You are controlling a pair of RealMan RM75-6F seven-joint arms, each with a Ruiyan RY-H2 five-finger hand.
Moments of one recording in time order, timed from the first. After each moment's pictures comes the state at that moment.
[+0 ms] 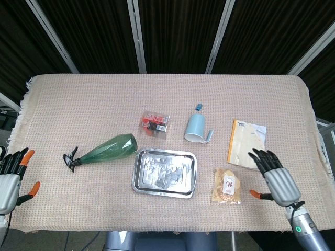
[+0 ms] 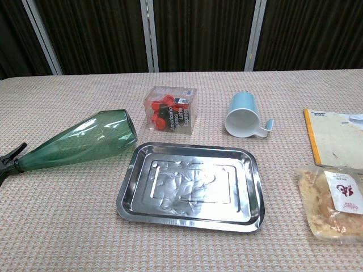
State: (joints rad) left arm -0.04 -1.08 -0.01 -1.78 1.51 1.50 0.15; right arm 0.22 -1.14 0.02 -1.65 -1.67 1.29 0.02
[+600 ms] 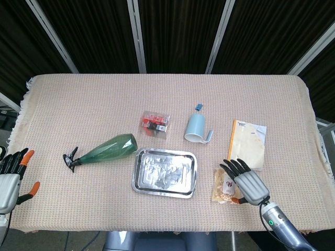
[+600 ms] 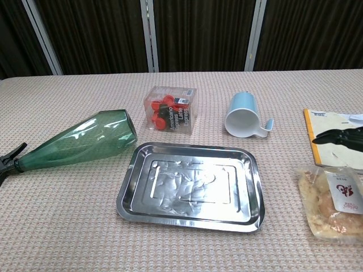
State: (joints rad) left arm -0.05 -1.09 -0.02 -1.77 1.49 1.48 0.15; right arm 0.32 -1.25 -0.02 -1.61 -1.61 1.08 -0.15
